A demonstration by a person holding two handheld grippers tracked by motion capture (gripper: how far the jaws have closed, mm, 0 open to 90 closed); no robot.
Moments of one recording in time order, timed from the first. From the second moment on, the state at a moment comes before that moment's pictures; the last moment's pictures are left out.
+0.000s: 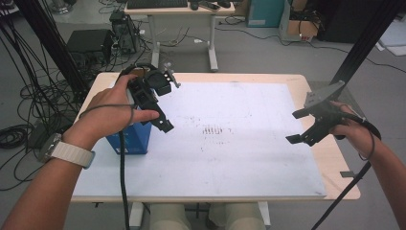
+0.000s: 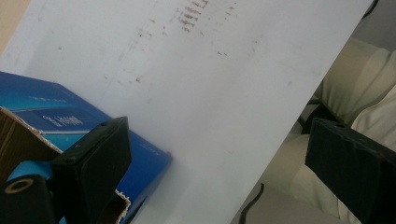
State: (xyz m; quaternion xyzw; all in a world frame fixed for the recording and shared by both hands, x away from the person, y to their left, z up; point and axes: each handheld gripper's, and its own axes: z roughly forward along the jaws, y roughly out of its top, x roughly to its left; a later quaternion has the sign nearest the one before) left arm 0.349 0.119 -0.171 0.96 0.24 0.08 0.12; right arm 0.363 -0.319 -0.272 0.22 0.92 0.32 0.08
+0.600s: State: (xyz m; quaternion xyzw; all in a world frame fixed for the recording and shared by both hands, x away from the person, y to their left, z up) left arm 0.349 0.120 -0.171 0.96 0.25 0.08 0.12; right arm 0.368 -0.317 -0.271 0.22 0.92 0.30 0.07
